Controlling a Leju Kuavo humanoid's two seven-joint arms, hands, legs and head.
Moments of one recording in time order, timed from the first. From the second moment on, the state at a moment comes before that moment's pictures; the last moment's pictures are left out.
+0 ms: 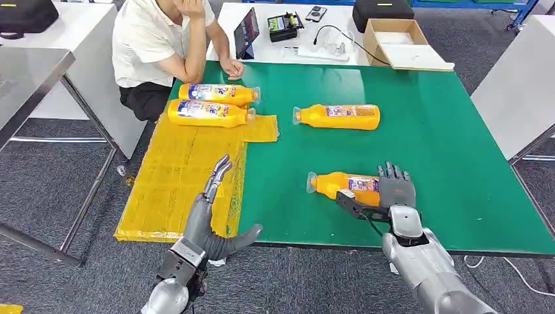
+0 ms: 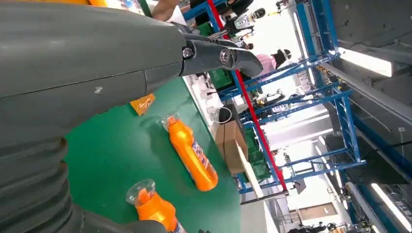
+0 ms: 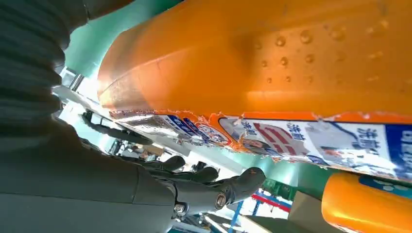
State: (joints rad) left arm -0.02 -0.09 -0.53 -1.54 -0.41 0.23 -0.40; right arm -0.53 -0.16 0.44 -0.65 1.41 -0.10 0.27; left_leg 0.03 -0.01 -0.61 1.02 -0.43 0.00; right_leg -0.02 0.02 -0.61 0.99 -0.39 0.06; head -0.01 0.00
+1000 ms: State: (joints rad) left arm -0.05 -0.09 -0.54 -1.47 -0.31 0.15 -0.43; right arm -0.52 -0.20 0.36 -0.61 1.04 -0.04 -0.08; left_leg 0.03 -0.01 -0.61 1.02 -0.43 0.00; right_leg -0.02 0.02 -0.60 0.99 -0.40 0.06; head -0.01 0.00
